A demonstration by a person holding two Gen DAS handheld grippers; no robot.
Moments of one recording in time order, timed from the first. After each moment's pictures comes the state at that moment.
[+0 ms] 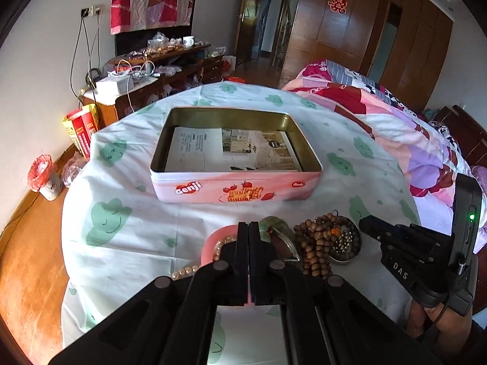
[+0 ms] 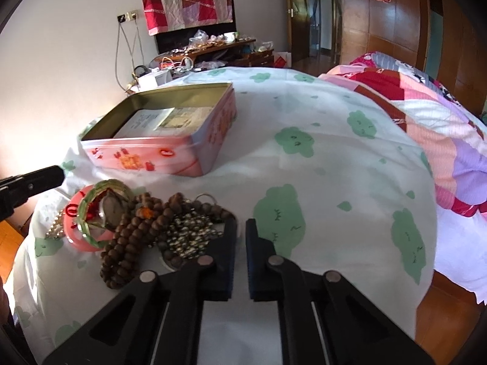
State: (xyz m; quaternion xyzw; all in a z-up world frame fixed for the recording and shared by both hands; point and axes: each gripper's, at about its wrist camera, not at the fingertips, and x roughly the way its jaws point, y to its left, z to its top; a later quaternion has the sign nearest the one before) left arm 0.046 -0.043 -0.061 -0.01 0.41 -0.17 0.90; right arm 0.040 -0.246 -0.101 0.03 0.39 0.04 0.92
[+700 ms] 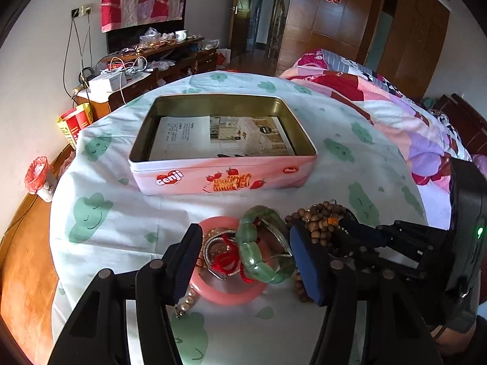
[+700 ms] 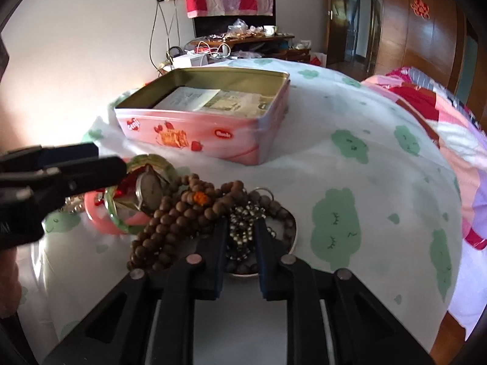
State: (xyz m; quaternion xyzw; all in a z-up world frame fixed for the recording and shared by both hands) left arm 0.048 -0.060 -0.078 0.01 0.42 -0.18 0.89; right arm 0.044 -0.213 -0.112 -0.01 0.41 0.12 0.90
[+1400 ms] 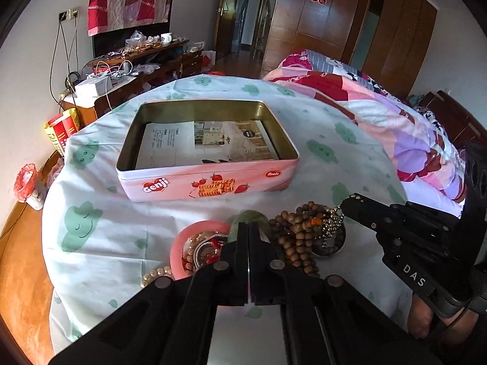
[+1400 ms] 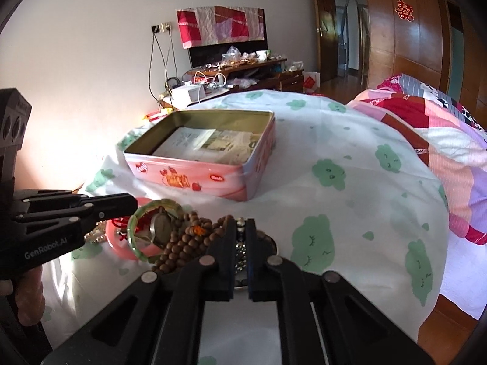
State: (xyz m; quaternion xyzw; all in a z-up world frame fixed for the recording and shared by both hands) left arm 0.045 -0.060 -0.069 0.01 0.41 -0.21 0.89; right arm 0.032 -0.229 -0.077 0.03 0.35 0.12 0.93
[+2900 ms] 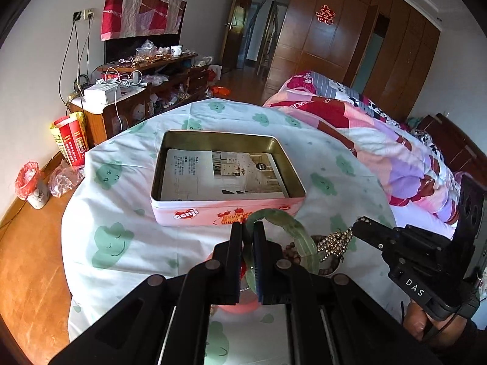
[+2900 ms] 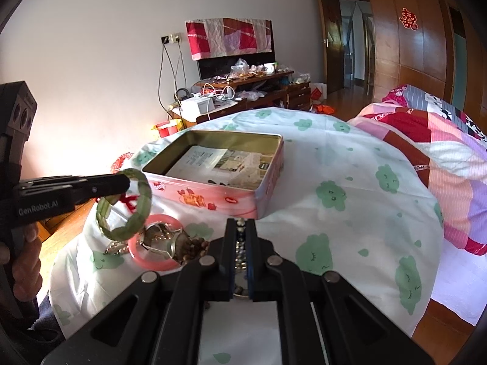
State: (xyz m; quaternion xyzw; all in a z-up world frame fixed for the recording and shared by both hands) left arm 0.053 -0.025 -0.032 -0.03 0.39 -0.21 0.90; right arm 0.023 -0.230 -0.052 0.02 0.32 0.14 0.94
